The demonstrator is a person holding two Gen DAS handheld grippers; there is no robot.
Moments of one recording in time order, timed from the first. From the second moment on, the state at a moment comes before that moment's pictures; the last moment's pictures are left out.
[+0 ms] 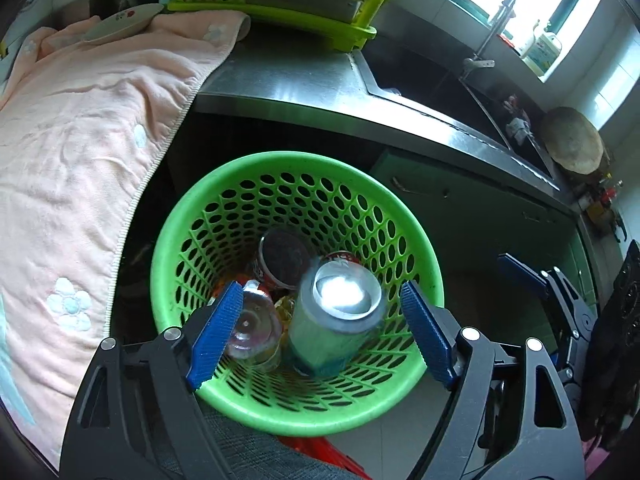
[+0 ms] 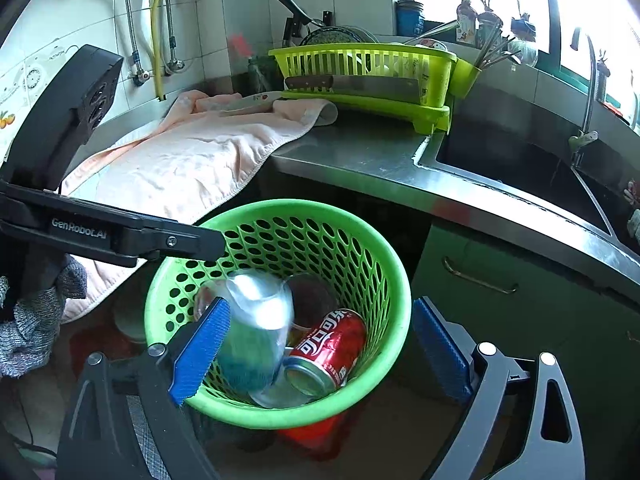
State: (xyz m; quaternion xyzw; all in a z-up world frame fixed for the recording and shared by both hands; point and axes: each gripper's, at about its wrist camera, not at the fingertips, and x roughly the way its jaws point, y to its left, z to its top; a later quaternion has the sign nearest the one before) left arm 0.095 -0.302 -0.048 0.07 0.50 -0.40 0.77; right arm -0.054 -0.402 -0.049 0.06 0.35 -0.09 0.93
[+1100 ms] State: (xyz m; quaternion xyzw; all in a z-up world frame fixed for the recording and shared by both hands) left arm 0.072 -0.133 0.015 0.07 0.40 -0.23 0.89; right arm -0.036 -0.308 -0.012 0.05 0.33 -0.04 0.94
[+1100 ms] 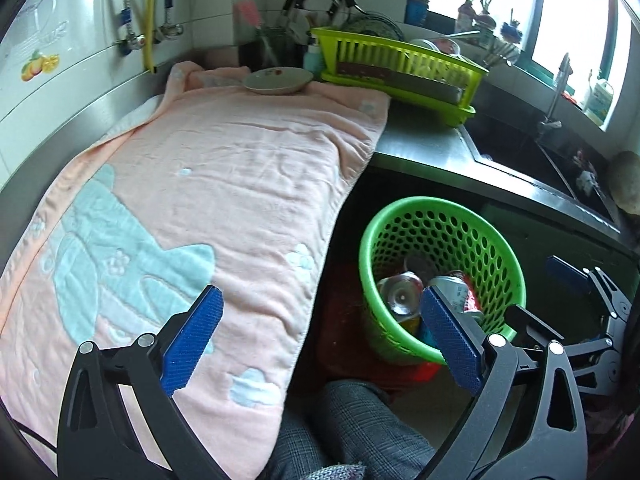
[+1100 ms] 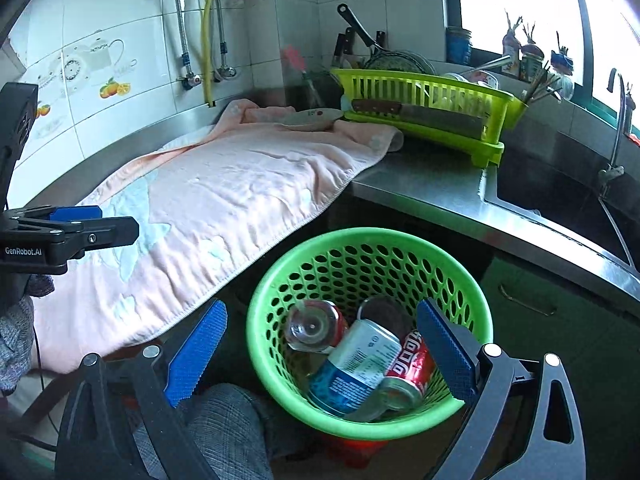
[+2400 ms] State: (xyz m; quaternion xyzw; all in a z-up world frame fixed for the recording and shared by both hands) left arm 0.064 -0.070 0.029 0.05 0.35 -0.13 0.93; right arm -0.018 -0.280 0.005 0.06 0.32 -0.05 0.94
